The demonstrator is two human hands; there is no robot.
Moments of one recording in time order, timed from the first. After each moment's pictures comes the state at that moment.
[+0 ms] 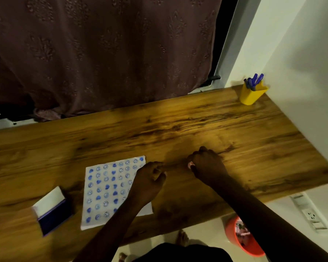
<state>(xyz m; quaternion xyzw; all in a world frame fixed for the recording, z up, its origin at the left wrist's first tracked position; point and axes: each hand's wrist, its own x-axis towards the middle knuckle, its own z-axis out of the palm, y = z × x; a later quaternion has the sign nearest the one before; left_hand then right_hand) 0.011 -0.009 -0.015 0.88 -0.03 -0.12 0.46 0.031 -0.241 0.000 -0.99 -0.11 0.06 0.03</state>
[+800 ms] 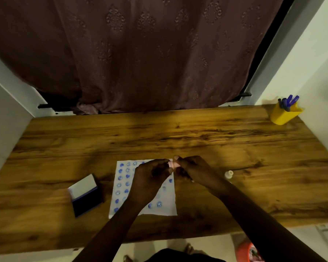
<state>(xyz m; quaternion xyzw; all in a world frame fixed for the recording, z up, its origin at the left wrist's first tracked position) -0.001 0.071 0.013 0.82 -0.01 0.01 0.57 0.029 -0.115 0.055 -0.80 0.05 0.23 0.55</state>
